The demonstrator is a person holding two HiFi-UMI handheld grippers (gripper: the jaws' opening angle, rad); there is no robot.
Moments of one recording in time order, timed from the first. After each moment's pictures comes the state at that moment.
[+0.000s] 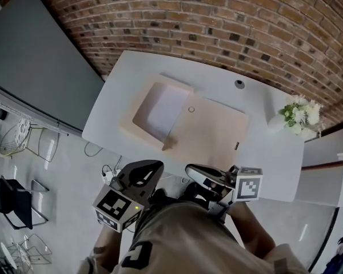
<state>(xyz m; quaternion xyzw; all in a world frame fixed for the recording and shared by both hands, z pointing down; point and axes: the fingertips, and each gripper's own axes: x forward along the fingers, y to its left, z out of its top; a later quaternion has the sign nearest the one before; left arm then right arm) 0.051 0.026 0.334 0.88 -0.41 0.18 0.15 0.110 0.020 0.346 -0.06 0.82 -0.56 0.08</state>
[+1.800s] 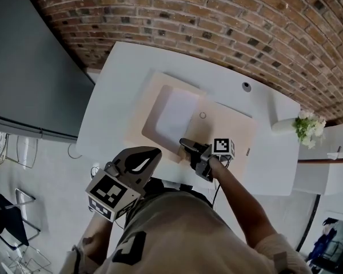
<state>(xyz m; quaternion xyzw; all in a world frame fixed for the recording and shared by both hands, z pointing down) -0.069 -0.070 0.362 0.91 -0.33 0.15 0.19 0.022 -0.108 0.598 -0.25 0.61 -0.75 -0.02</state>
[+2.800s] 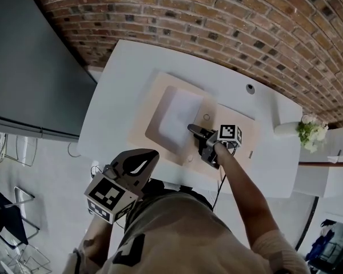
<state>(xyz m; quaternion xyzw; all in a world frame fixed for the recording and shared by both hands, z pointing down) -0.091 -0.073 0.373 0.90 -0.34 0.14 0.21 0.038 -0.172 0.607 -0.31 0.62 -0.72 -0.05</state>
